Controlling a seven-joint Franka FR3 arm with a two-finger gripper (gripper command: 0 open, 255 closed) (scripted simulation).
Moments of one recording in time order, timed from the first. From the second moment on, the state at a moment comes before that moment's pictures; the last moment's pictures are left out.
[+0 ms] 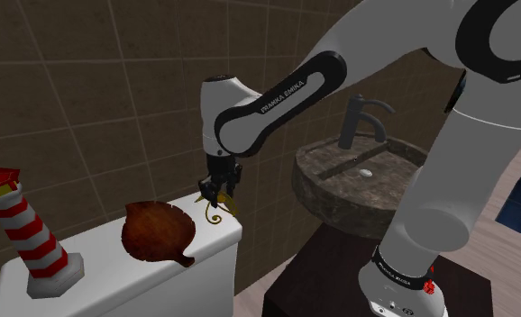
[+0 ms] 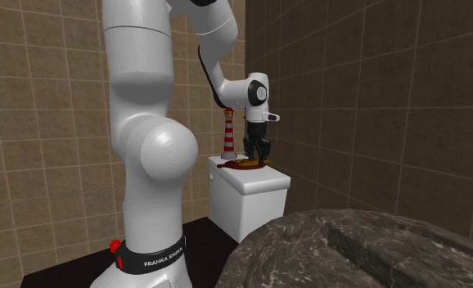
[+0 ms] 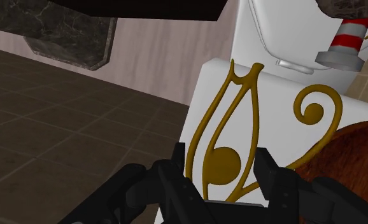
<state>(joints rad) 0.06 -0.03 0.36 -2.32 0.03 2.30 0.39</state>
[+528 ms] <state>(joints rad) 0.06 -0.07 0.36 -2.26 0.05 2.21 0.39</state>
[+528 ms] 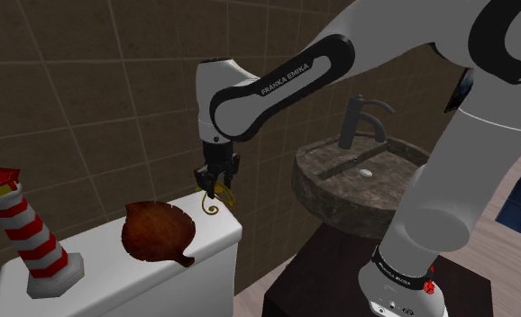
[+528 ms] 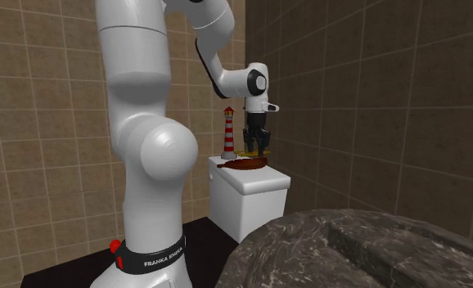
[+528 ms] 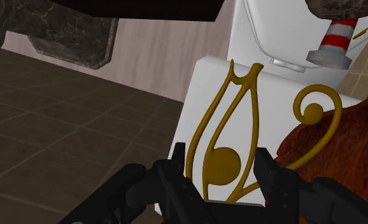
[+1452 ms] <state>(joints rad) 0.20 0.30 0.43 -1.83 -0.13 2.11 0.67</state>
